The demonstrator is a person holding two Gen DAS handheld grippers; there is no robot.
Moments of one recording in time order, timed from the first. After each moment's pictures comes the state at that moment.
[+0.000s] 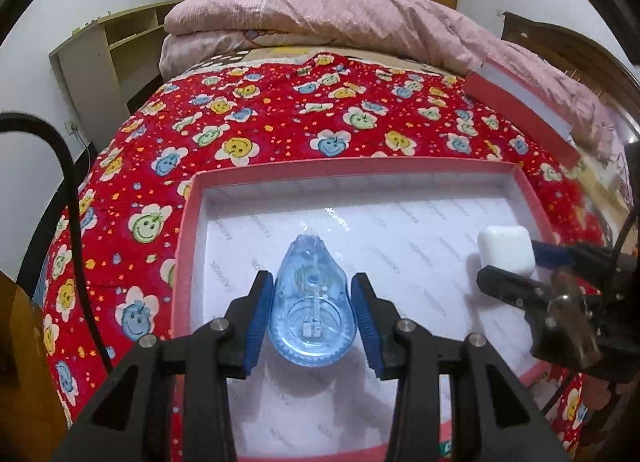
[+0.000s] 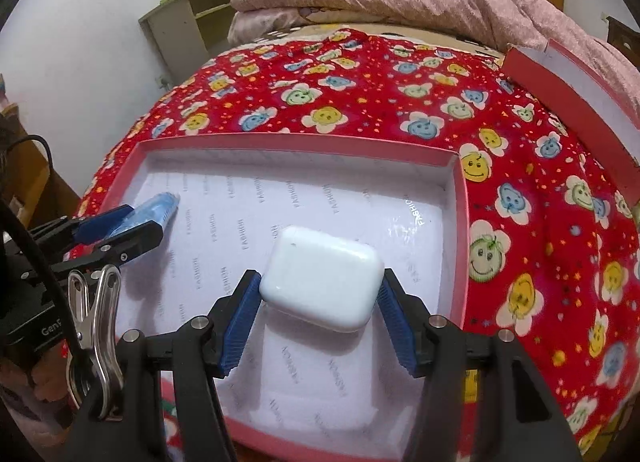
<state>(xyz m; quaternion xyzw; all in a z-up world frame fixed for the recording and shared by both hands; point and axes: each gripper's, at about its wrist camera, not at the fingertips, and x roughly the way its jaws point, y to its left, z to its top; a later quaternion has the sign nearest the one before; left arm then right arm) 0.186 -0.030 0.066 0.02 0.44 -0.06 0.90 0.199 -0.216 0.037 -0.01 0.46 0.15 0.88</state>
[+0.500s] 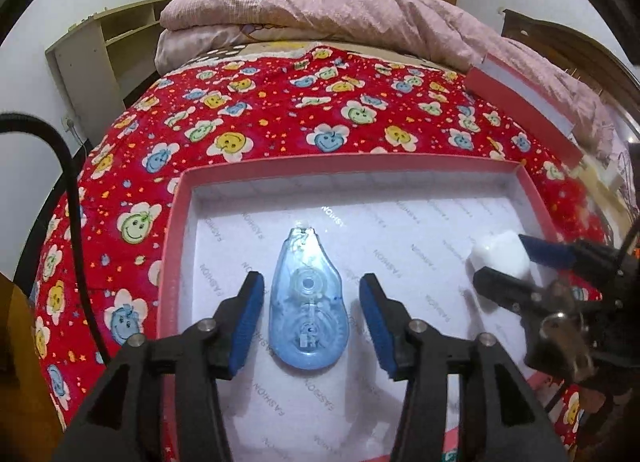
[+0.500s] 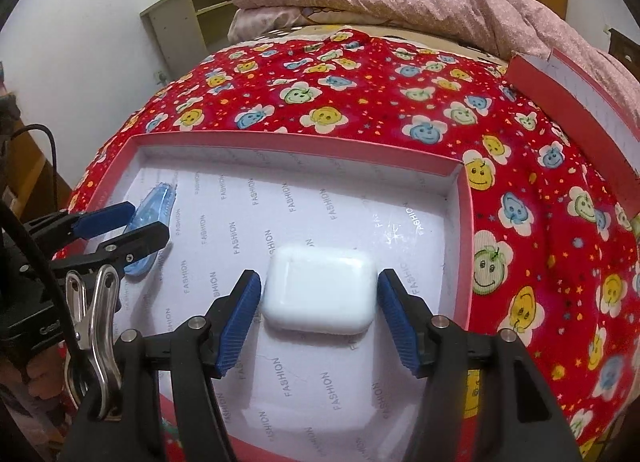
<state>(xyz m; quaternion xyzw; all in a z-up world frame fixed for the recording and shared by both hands) 0.189 -0.032 0.065 0.02 0.44 -0.06 0.89 0.202 -0.211 0.034 -0.03 0.45 0.15 0.88</state>
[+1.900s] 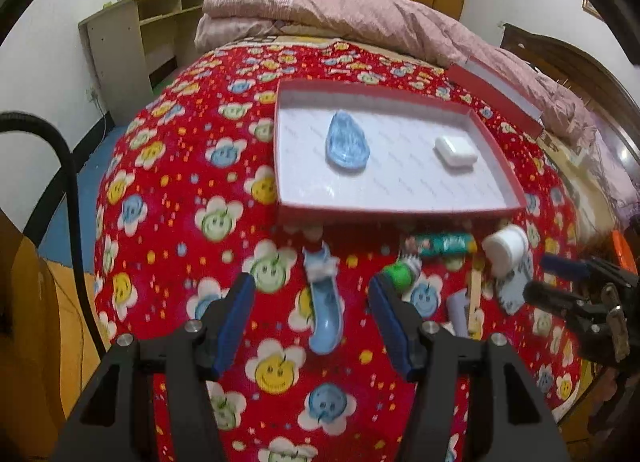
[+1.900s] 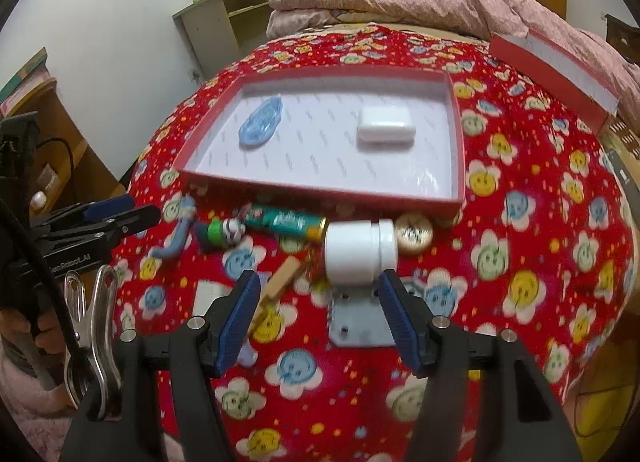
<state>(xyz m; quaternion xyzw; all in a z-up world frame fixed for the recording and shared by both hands) 0.024 0.030 0.070 -0.01 0.44 -0.06 0.89 0.025 -0.211 0.044 0.00 0.44 0.18 0.88</state>
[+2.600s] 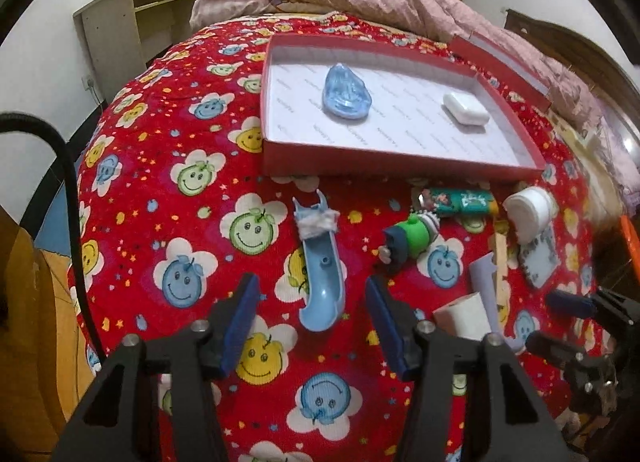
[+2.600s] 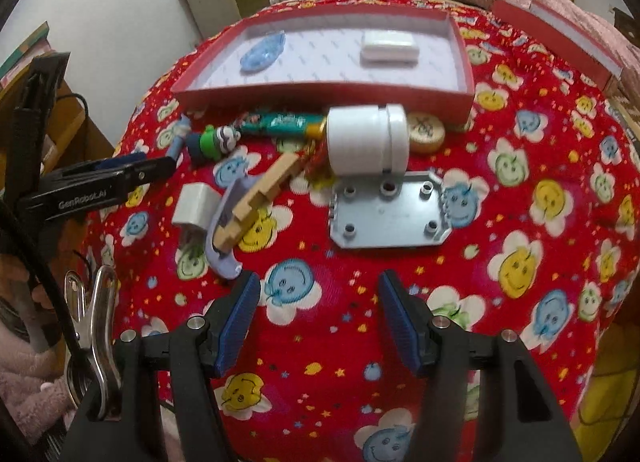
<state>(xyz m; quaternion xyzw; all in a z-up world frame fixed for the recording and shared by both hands) 0.026 0.019 0.030 0.00 0.47 -0.06 0.88 -0.006 -0.213 -0.005 -0.01 0.48 0.18 0.86</state>
